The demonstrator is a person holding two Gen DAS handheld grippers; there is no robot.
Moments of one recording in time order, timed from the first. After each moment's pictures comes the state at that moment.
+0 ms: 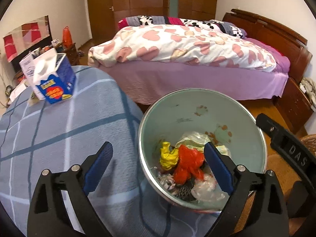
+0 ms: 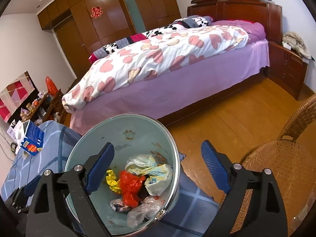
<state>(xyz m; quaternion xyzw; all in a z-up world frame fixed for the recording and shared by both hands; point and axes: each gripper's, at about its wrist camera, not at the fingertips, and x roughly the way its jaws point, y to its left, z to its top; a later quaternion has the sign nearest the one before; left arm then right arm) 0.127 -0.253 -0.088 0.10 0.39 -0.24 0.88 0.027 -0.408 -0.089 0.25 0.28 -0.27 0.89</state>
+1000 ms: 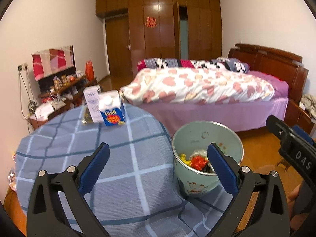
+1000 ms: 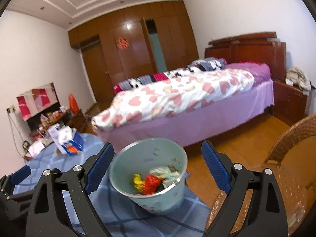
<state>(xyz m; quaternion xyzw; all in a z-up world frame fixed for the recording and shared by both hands) 0.004 -0.143 0.014 0.07 0.24 -0.20 0.95 -0.091 -0.310 0.006 0.16 0.14 -0.24 0.95</state>
